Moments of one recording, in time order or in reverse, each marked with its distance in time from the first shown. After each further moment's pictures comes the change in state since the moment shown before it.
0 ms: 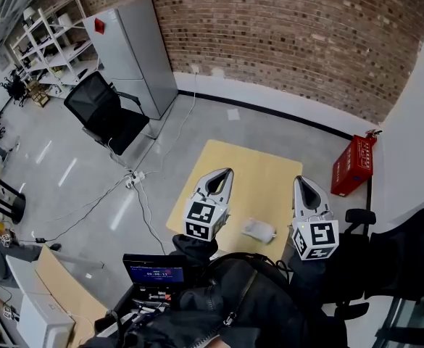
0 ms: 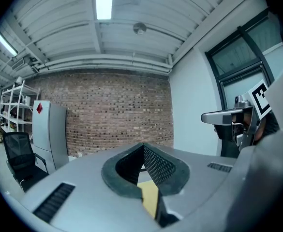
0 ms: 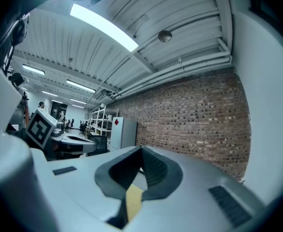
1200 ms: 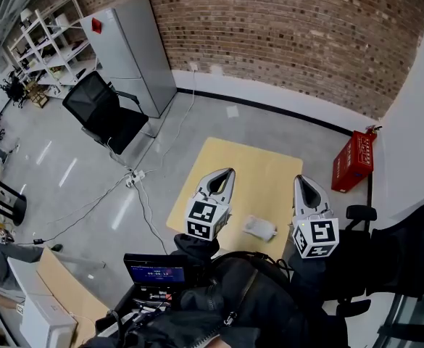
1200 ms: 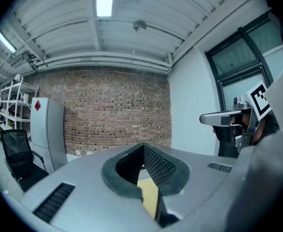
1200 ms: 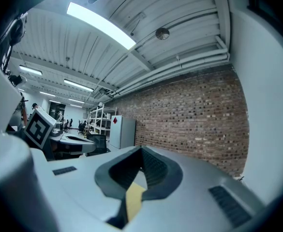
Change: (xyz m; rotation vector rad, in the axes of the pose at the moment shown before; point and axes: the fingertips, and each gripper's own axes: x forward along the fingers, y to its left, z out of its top) left arm 0.004 -0.008 -0.010 -0.011 0.018 -0.020; right arm -0.002 -0.005 -0.013 0.021 0.025 -0.014
